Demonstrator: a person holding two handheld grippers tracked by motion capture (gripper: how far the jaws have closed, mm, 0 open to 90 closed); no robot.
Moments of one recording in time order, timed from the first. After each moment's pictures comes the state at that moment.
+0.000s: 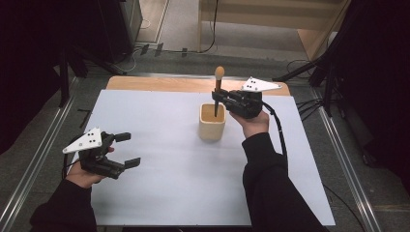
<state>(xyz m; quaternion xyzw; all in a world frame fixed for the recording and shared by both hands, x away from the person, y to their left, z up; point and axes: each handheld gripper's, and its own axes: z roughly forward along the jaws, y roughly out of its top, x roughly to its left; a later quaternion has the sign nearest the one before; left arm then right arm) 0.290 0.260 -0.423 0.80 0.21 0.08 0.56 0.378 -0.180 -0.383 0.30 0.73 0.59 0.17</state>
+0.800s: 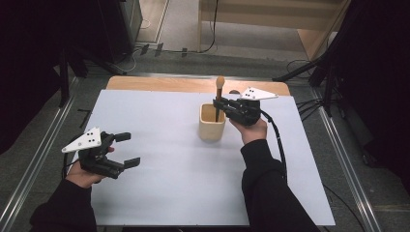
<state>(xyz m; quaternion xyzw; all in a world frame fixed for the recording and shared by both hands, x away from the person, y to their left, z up) 0.290 0.260 -0.422 0.79 0.21 0.07 0.56 0.377 -0.182 -0.415 0.33 0.73 0.57 0.17</state>
